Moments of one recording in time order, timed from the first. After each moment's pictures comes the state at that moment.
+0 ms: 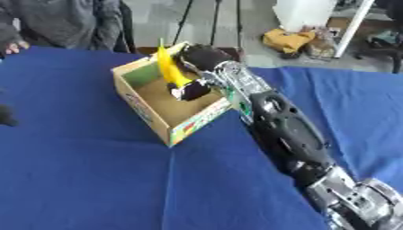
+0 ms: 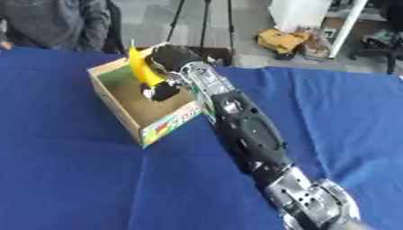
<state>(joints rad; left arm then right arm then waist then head) -0.39 0.30 -0.06 -1.83 0.30 -0.02 -0.12 -1.01 -0.21 0.15 -0.99 1.29 -0.14 0.29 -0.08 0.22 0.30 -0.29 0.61</state>
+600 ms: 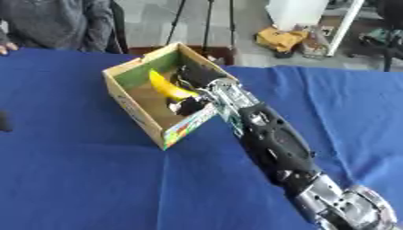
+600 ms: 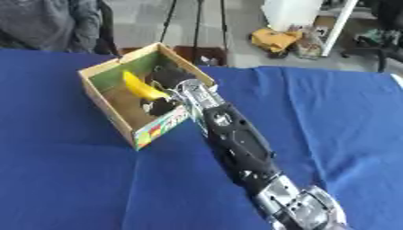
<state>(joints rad) -0.40 0.30 -0.06 -1.83 0.30 -0.02 -0.12 -0.99 -0.20 0.13 -0.93 1.33 -0.13 0.29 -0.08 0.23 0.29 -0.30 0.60</state>
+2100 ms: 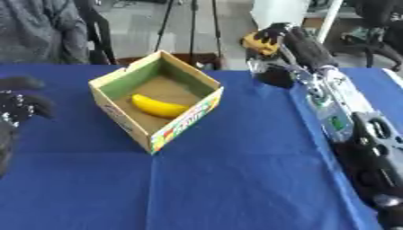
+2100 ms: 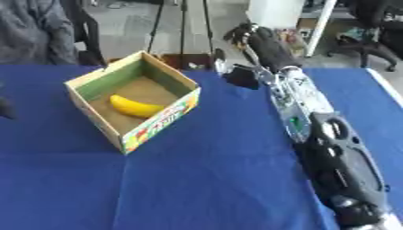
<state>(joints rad) -0.34 0.32 -0.02 -1.81 0.29 -0.03 -0.05 -0.69 -0.38 0.06 -1.44 1.01 -0.07 -0.03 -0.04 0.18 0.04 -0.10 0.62</state>
